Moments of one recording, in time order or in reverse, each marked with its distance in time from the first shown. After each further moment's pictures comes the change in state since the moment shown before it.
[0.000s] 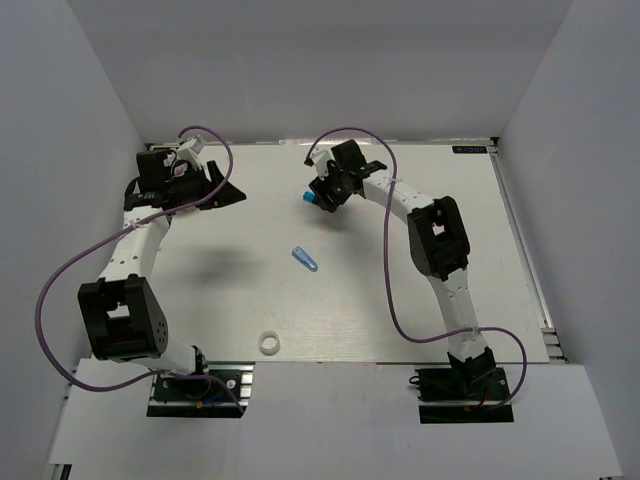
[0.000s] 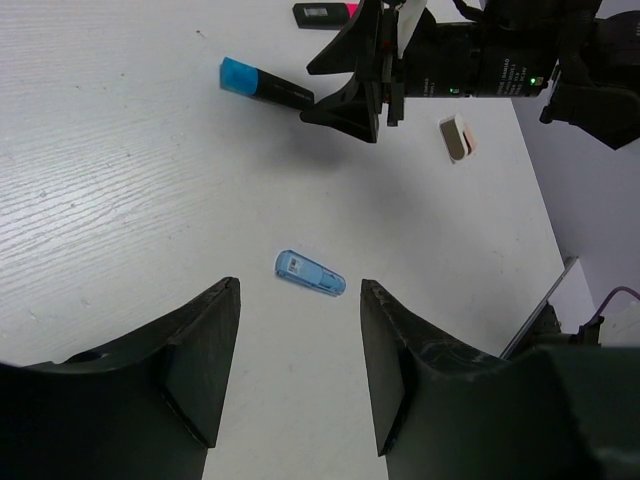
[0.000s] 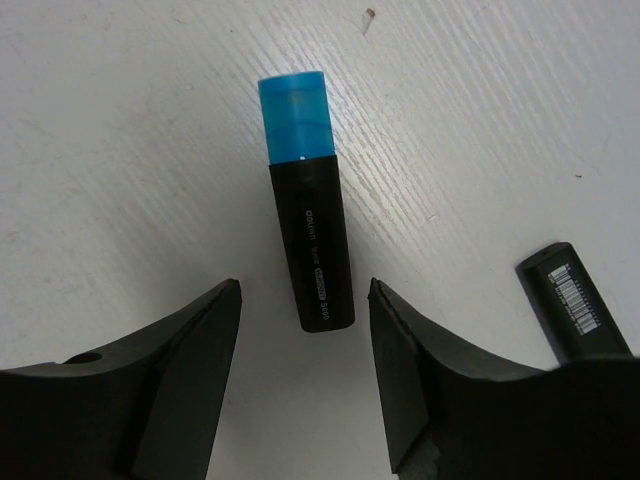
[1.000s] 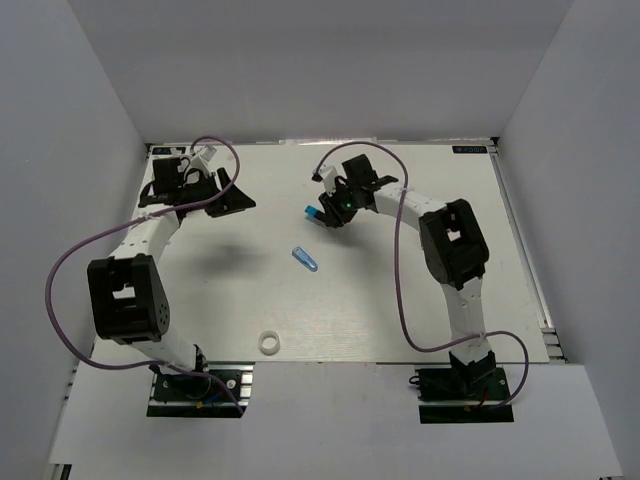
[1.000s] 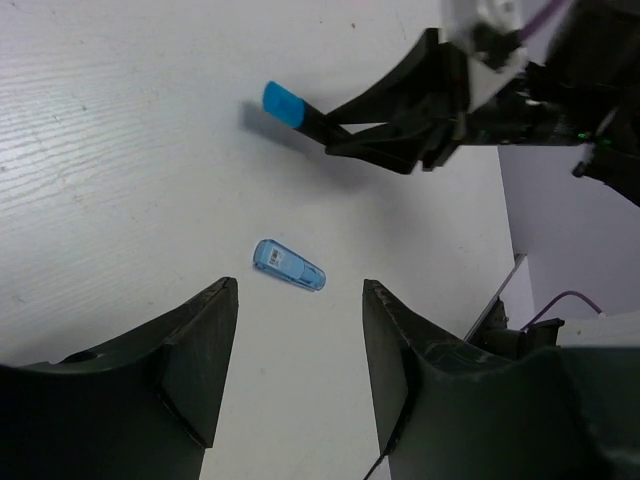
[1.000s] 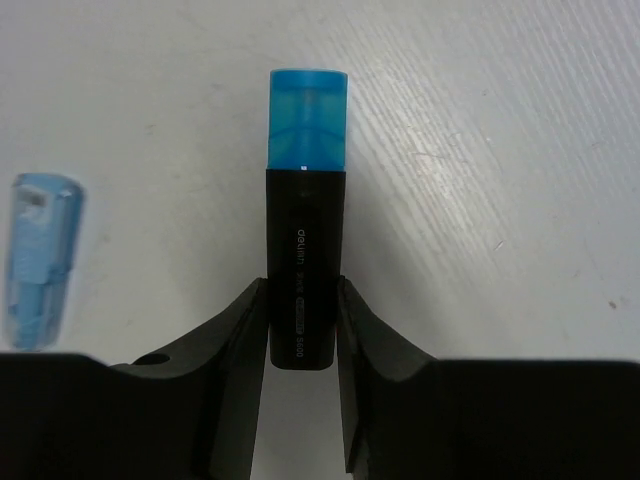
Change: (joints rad) left arm -0.029 0.109 -0.044 0.072 0.026 -0.108; right arm -0.011 -0.148 -0.310 0.119 -0.169 0.008
